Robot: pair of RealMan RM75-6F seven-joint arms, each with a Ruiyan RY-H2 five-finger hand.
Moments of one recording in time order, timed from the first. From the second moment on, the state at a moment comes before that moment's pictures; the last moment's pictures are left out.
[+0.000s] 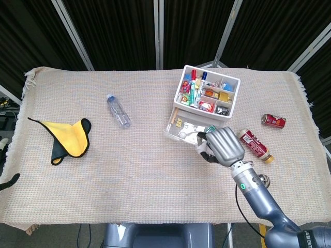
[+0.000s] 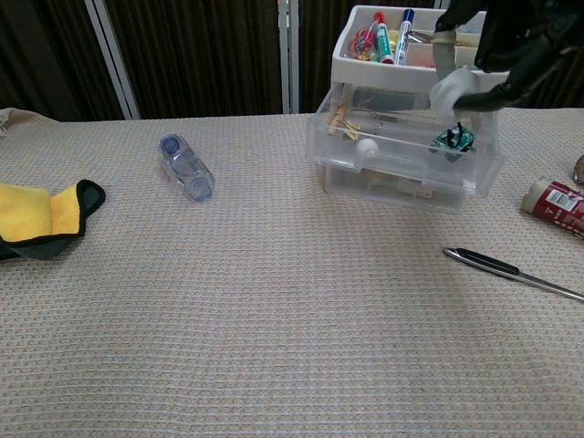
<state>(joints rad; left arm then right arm) -0.07 -1.05 -0.07 -1.64 1.40 1.47 0.02 0.79 -1.04 0.13 -2.17 -0.99 1.19 -0.46</state>
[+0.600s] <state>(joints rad) -0.07 -1.05 -0.08 -1.63 1.39 1.47 0.01 0.64 -1.19 -0.01 -2.00 -1.22 1.19 -0.40</state>
